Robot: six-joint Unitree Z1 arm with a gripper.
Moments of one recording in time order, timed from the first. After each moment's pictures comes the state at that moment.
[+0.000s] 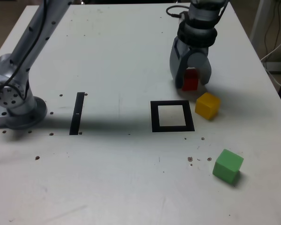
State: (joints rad) arm 0.20 2.27 -1.85 1.27 0.07 0.09
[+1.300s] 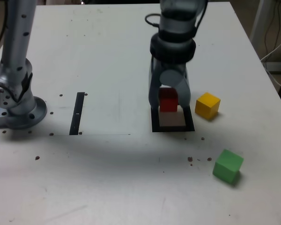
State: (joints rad) arm -0.05 2.03 -1.48 1.13 0.02 0.01
